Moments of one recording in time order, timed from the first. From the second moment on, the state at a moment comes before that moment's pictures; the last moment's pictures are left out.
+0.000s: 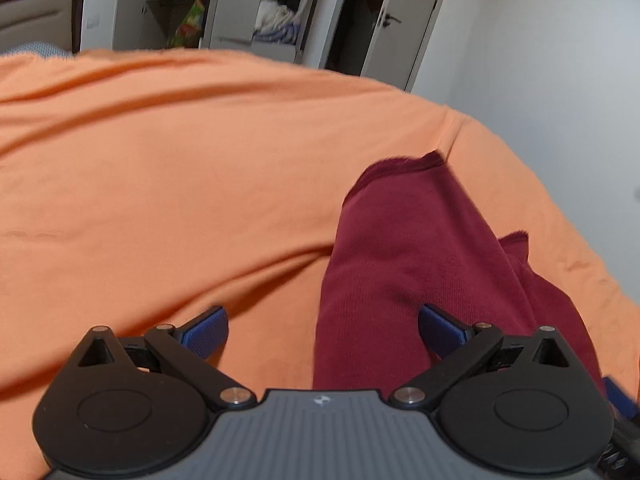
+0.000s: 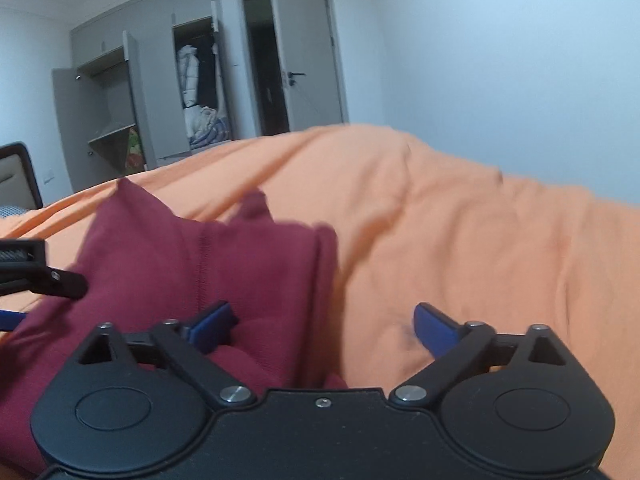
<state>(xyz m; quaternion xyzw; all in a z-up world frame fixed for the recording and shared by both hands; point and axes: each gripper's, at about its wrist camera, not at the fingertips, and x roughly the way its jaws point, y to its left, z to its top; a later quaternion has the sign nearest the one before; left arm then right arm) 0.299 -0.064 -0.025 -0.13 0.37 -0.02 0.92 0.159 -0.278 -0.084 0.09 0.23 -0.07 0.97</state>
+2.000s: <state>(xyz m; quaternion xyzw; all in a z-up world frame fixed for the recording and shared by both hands) 0.280 -0.050 -0.019 -0.11 0.37 -0.07 0.92 0.149 -0.281 -0.099 0.09 0.19 -0.06 0.98</state>
